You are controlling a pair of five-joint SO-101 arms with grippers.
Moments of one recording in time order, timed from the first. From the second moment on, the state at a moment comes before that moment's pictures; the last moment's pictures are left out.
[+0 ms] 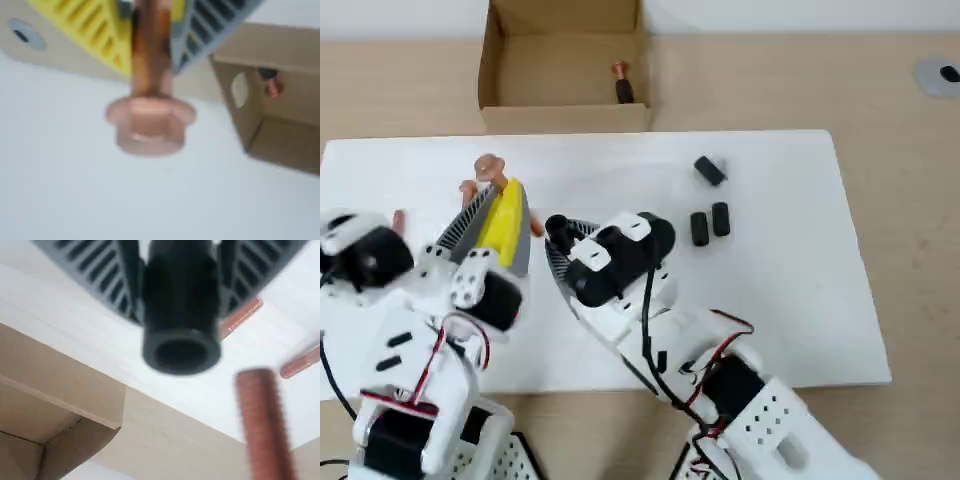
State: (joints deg) left arm 15.3 -97.9 62.3 36.4 15.5; right arm -48.0 -73.9 75.1 18.4 -9.7
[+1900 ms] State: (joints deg) left arm 20.9 -99.7 79.2 18.0 -1.0; right arm -48.0 -74.0 76.9 18.4 -11.9
